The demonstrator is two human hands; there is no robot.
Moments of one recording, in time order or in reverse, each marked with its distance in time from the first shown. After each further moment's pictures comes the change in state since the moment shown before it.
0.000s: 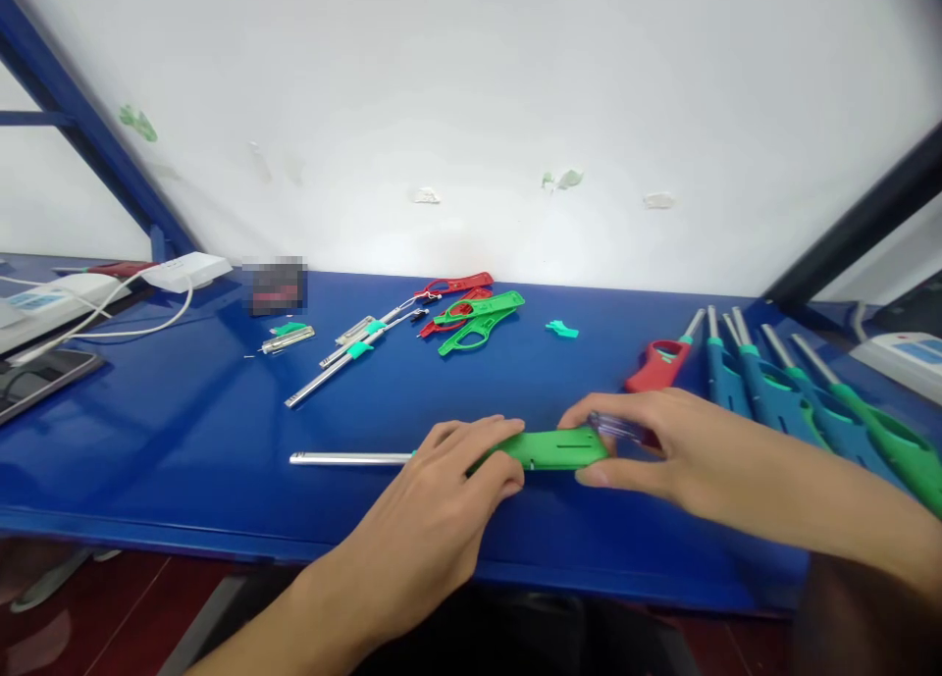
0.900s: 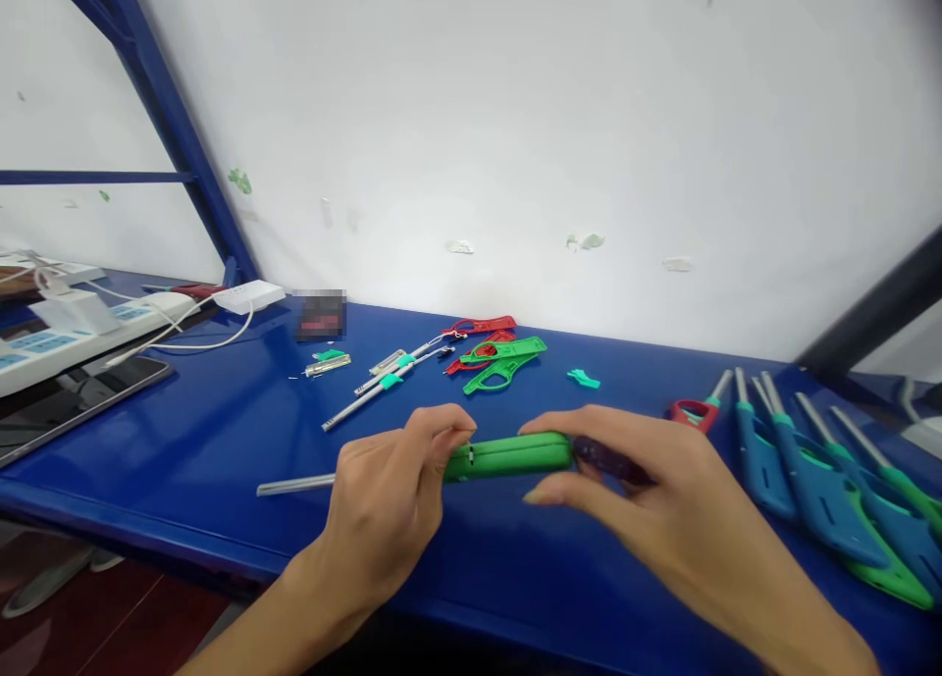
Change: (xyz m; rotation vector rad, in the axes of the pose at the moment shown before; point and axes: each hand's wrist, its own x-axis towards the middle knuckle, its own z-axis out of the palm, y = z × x) left_hand 0.004 -0.014 -0.040 0.249 0.550 -0.179; right_hand 0.018 -0.062 0.025 0.115 0.518 -0.393
